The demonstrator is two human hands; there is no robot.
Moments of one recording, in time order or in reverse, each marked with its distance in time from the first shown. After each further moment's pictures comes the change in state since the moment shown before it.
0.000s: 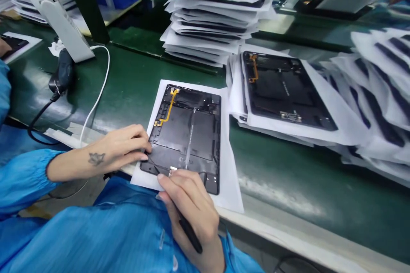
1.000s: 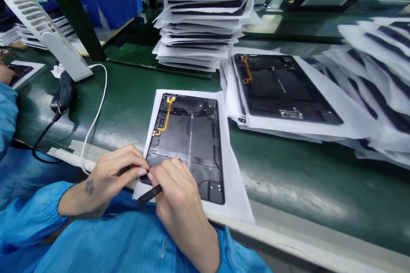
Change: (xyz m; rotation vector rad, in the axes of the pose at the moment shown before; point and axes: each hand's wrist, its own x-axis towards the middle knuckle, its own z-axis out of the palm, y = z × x) left_hand -0.006 0.030 0.014 -0.223 0.303 -0.143; right_hand 0.036 0.004 0.030 -0.053 -0.051 0.058
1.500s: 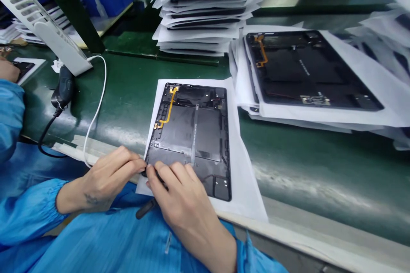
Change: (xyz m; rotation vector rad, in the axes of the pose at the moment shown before) left_hand -0.007 0.013 -0.017 0.539 -0.158 0.271; right_hand -0.020 0.011 -0.003 -0.293 -0.150 -0.261
